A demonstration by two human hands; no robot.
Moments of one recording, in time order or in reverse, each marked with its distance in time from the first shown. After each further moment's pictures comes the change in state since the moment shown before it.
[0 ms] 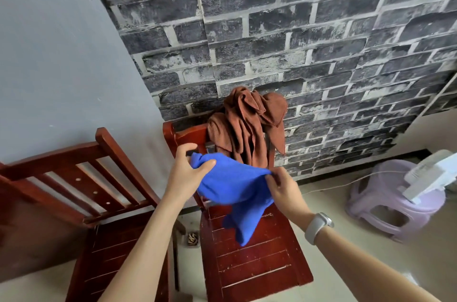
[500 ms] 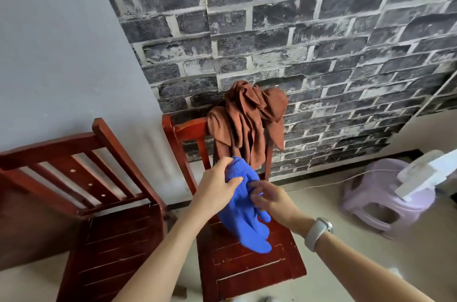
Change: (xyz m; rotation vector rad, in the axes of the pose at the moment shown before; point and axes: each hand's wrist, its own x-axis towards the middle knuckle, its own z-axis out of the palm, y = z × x) left_hand -0.031 0.000 0.040 0.187 -0.177 0.199; right_hand -0.020 0.007 0.013 0.242 -0.332 0.152
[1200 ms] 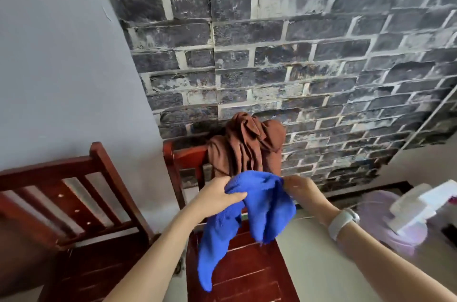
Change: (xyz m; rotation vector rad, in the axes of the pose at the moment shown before) left_hand 0.047 0.000 -0.026 -0.085 -0.378 -0.067; right_hand 0.047 -0.036 -0.084 -0.255 0.208 0.061
